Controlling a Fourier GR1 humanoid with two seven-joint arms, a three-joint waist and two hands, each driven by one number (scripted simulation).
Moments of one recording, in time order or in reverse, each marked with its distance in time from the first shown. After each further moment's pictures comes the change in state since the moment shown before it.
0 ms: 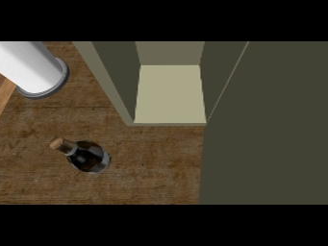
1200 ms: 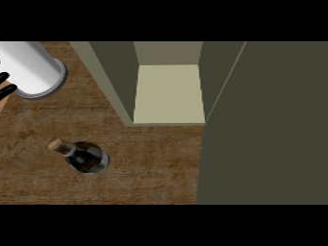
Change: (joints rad) left arm -0.184 -0.021 0.006 0.480 -0.213 -0.227 0.039; right arm -0.071 0.007 -0.012 -0.011 0.030 -0.023 0.071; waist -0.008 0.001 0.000
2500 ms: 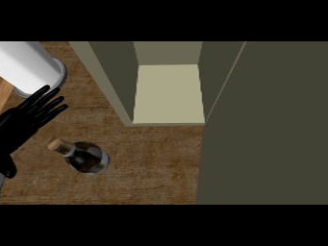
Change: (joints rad) left arm -0.059 -0.194 -0.023 0.470 -0.493 -0.361 -0.309; right arm -0.081 0.011 -0.021 -0.007 0.013 -0.012 0.087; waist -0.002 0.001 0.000
